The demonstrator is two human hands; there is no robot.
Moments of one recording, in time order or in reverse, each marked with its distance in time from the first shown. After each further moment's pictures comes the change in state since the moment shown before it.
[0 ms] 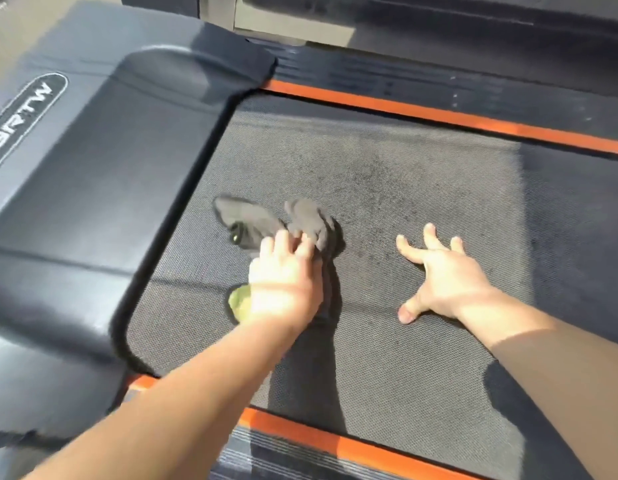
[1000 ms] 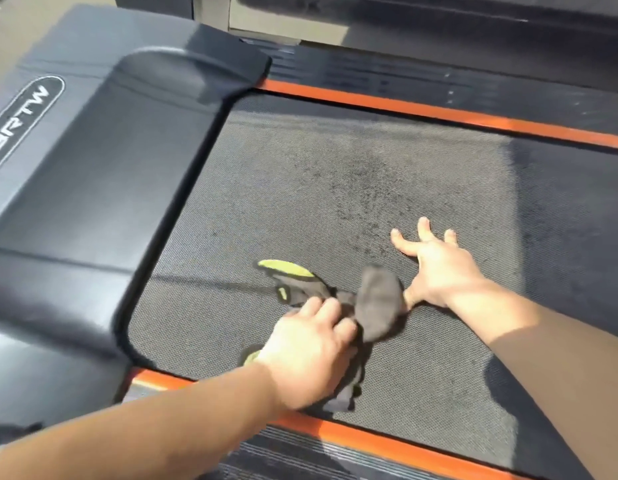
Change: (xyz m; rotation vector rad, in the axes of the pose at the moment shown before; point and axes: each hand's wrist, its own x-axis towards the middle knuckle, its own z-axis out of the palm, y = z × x) left_hand -0.078 0.012 -0.024 -0.049 -0.277 0.623; right_hand 0.000 0.000 0.001 -0.022 0.035 0.012
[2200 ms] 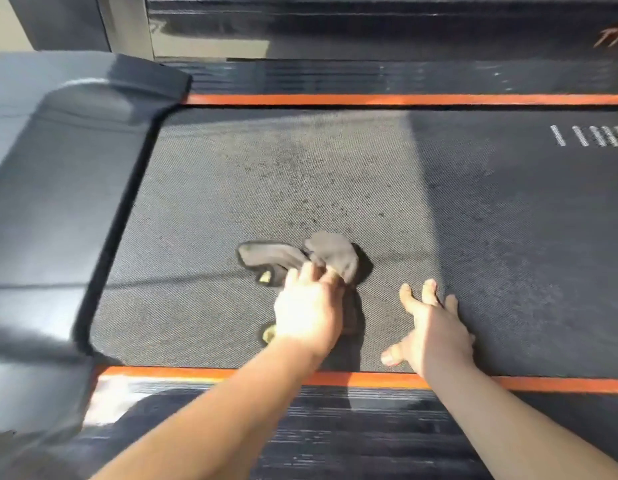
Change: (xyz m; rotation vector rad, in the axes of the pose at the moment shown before) left_hand 0.040 0.086 0.022 -0.083 0.047 -0.407; right_hand -0.147 0.065 0.098 0.236 0.018 0.345
